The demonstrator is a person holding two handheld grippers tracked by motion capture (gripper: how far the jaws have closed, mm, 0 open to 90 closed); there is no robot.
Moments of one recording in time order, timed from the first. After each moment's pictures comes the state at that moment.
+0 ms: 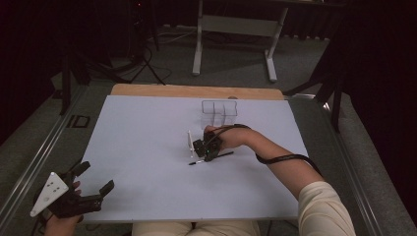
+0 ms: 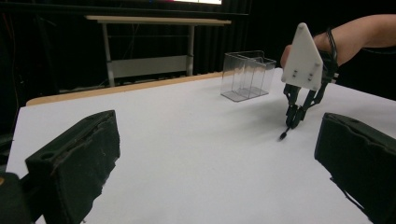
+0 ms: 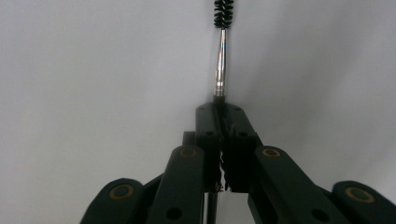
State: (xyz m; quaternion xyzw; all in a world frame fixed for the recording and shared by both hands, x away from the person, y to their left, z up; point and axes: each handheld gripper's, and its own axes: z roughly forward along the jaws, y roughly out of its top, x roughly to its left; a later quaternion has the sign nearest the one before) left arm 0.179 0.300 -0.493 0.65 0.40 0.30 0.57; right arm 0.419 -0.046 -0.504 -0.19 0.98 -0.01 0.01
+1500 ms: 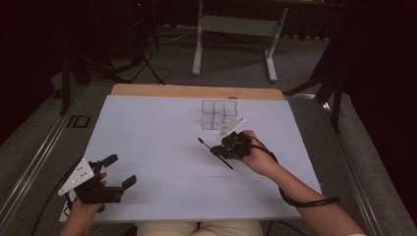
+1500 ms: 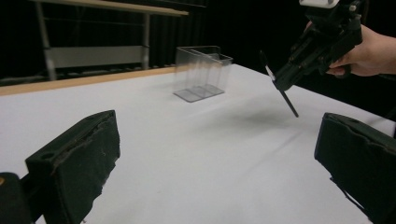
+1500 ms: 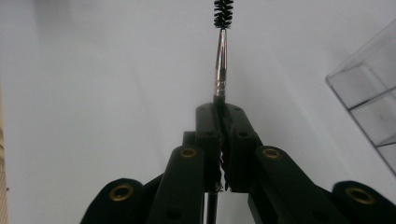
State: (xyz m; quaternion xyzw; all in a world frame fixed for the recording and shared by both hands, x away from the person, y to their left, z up) left arm 0.219 0.259 -0.495 0.68 0.36 0.21 0.61; right arm 0.370 -0.138 -0.446 0.14 0.93 0.32 0.06
